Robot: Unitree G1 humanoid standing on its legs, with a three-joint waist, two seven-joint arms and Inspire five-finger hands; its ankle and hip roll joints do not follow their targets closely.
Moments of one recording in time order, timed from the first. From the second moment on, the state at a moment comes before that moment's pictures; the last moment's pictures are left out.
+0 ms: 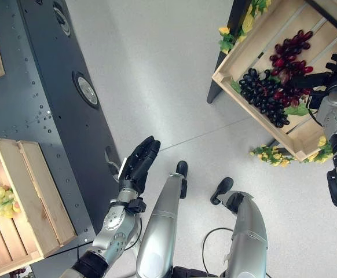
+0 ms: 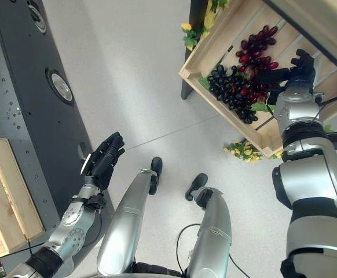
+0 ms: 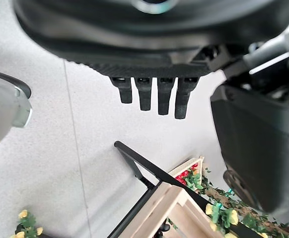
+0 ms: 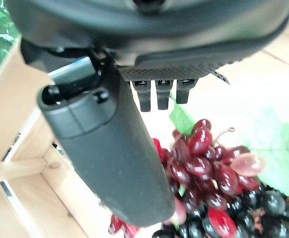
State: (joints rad) left arm -0.09 0.49 -0.50 0.23 -0.86 -0.43 0.18; right arm -1.27 -0.75 0.41 1.22 0.55 0.15 -0.32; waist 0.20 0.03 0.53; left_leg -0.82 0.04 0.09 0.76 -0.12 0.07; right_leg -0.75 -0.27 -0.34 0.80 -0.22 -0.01
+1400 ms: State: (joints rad) left arm -0.11 0.40 -0.41 0.36 -0.81 -0.39 0.16; right arm -0.55 -0.32 0.28 0.80 0.89 -0.17 0.13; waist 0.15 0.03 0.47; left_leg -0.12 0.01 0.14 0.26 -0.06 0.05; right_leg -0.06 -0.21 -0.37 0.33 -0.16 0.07
